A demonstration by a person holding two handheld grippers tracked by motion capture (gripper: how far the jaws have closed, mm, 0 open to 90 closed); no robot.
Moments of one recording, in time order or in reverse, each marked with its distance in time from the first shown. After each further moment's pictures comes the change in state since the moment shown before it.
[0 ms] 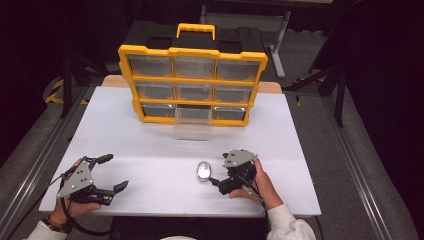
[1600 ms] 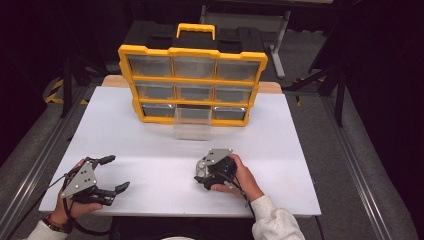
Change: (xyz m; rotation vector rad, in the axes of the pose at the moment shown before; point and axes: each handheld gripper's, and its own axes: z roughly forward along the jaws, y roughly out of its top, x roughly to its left) left arm -0.001 -0.002 0.004 0.041 -0.005 0.014; right arm 0.005 0.014 0.047 0.052 0.084 -0.061
